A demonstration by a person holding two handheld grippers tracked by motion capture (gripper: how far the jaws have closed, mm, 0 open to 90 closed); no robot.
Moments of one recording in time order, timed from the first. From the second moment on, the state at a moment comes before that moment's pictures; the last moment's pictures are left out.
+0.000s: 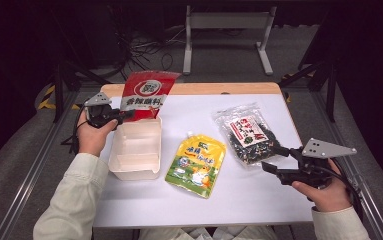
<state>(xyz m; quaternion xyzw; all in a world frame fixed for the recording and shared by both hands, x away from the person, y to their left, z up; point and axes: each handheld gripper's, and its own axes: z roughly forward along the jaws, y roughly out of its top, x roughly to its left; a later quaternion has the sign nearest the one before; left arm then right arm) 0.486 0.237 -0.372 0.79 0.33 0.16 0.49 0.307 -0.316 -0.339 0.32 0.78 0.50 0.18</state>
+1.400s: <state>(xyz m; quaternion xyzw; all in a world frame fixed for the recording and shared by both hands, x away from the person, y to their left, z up) 0.495 0.218 -0.390 0.81 0.37 0.17 0.43 0.309 -0.311 -0.348 0.32 0.79 0.51 0.14</state>
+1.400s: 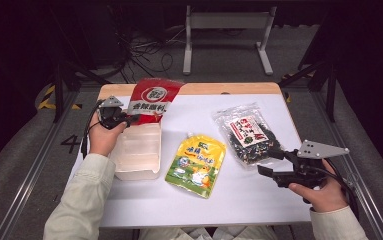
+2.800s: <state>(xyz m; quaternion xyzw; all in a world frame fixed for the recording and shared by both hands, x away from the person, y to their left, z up) 0.503 0.205 -0.397 0.84 0.43 0.23 0.25 0.312 -0.307 -0.355 0.33 0.79 0.50 0.13</state>
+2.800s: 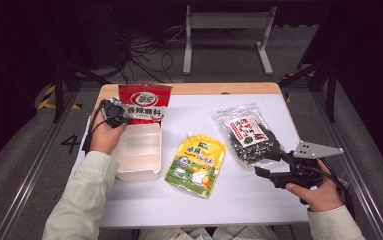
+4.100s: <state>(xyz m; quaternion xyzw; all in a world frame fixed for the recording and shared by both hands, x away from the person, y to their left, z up) 0.415 0.220 -0.355 0.78 0.40 0.20 0.43 0.315 -0.316 -0.356 0.33 0.80 0.48 0.16</state>
